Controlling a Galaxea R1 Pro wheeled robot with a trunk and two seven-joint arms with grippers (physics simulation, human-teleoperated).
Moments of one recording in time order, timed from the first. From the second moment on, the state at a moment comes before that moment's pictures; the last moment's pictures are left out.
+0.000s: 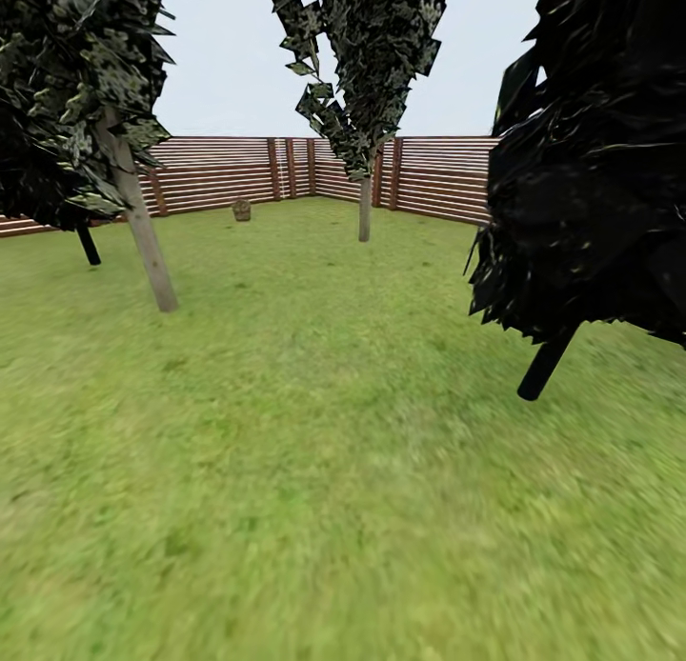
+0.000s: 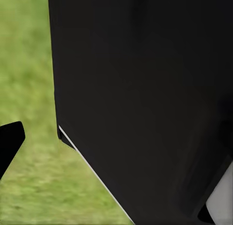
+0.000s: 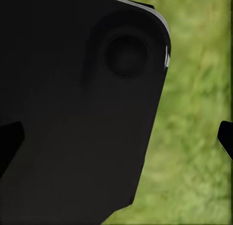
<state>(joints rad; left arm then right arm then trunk) -0.01 -0.02 0.08 -0.04 0.00 0.01 0.01 -0.03 -0.02 0.11 -0.01 0.09 -0.19 0.00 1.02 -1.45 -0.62</state>
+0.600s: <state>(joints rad) -0.01 -0.02 0.08 -0.04 0.00 0.01 0.01 -0.03 -0.02 0.11 -0.01 0.09 -0.19 0.00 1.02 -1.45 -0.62</state>
